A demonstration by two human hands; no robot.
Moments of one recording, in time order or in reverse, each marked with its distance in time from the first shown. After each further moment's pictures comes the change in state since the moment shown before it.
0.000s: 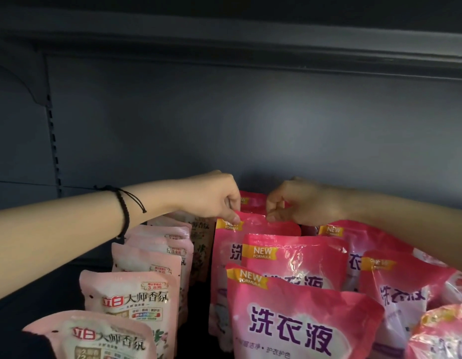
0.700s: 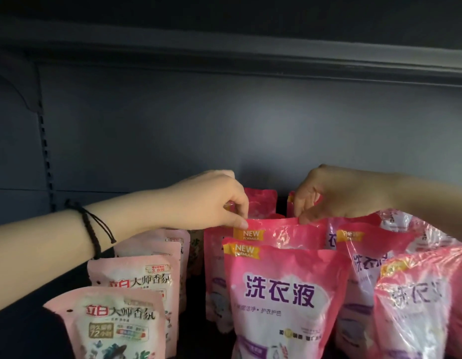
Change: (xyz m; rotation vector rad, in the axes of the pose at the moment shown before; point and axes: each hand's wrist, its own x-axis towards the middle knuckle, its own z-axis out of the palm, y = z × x) left_hand -0.050 0.046 0.001 0.137 0.132 0.213; right_hand -0.082 -0.011 -0.020 0.081 0.007 0.035
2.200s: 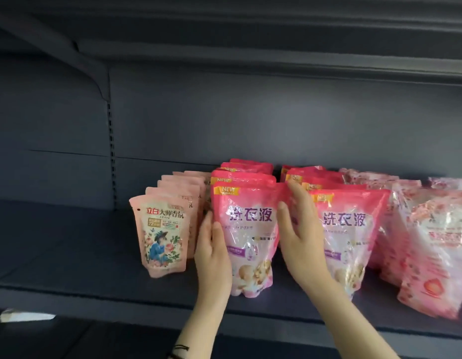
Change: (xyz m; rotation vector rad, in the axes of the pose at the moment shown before) left_hand -0.108 0.155 0.152 -1.078 1.063 -0.662; right_hand -0.092 -0.082 0.165 0.650 1.065 0.000
